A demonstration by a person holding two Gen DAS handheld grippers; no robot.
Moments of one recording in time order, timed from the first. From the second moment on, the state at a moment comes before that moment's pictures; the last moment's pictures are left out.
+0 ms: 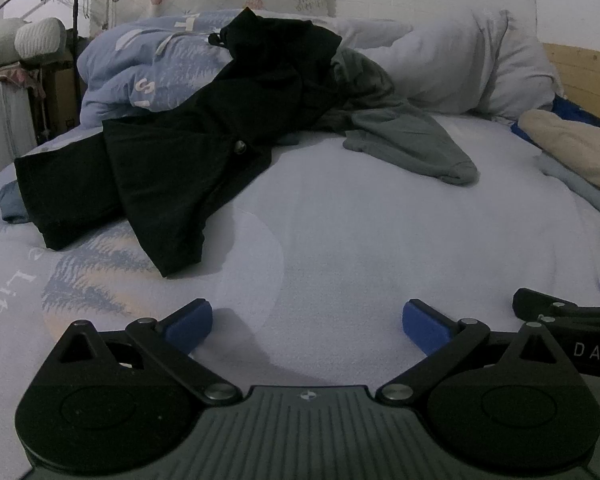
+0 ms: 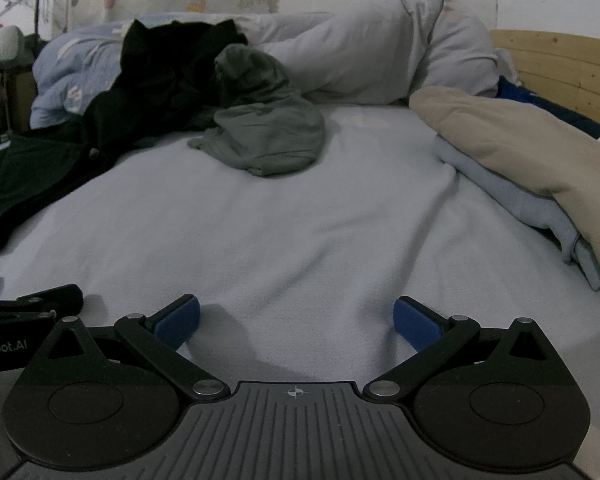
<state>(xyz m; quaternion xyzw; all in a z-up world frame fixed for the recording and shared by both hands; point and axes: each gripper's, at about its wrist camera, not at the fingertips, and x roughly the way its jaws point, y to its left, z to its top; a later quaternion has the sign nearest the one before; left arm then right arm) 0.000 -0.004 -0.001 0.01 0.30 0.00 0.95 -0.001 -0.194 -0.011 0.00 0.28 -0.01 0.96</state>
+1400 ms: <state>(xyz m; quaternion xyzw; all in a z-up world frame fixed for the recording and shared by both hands) -0.007 0.144 0.117 -0.17 0.21 0.09 0.96 0.066 -0.077 0.040 0.06 0.34 0.17 0.92</state>
